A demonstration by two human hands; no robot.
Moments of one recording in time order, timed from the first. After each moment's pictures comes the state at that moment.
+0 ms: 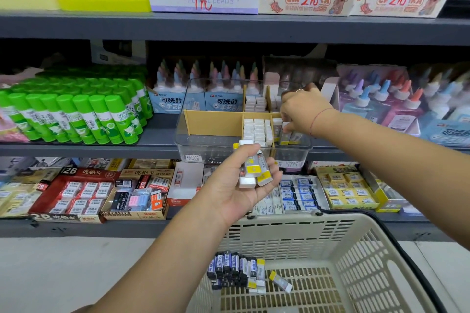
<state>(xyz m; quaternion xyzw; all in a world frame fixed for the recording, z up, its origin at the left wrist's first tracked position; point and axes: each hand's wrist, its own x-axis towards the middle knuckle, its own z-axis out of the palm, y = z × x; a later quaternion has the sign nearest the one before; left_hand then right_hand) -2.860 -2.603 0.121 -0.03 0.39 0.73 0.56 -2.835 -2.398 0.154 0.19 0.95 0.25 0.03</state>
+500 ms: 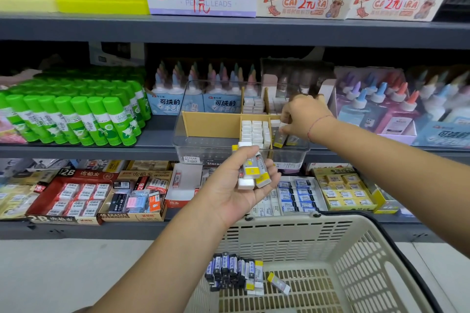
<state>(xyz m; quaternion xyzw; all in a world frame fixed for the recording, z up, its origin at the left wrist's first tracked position) -2.857 -2.603 0.123 -0.03 0.38 0.73 0.56 -2.829 -2.395 0.142 0.28 0.95 0.09 -0.08</state>
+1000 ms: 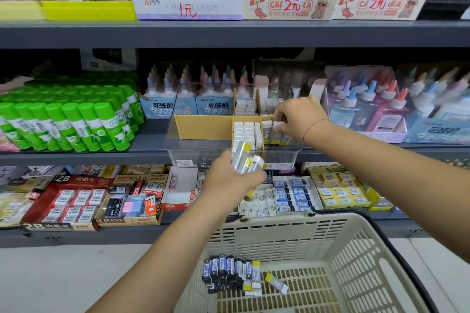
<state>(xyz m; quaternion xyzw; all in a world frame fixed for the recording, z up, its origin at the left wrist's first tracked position) -2.857 -2.601 0.116 0.25 0.73 0.55 0.32 -2.821 -2.393 0.139 0.26 0.96 0.09 -0.11</state>
